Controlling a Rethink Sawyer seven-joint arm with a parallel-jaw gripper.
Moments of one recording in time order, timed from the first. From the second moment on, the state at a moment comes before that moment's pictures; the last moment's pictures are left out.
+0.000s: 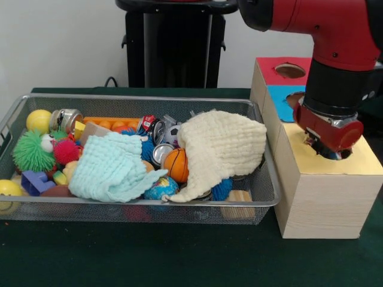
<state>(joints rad) 0.14 -0.39 -0.17 1.32 0.18 0.55 2.88</state>
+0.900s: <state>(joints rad) 0.09 -0.42 -0.16 1.00 0.17 1.16 2.88</state>
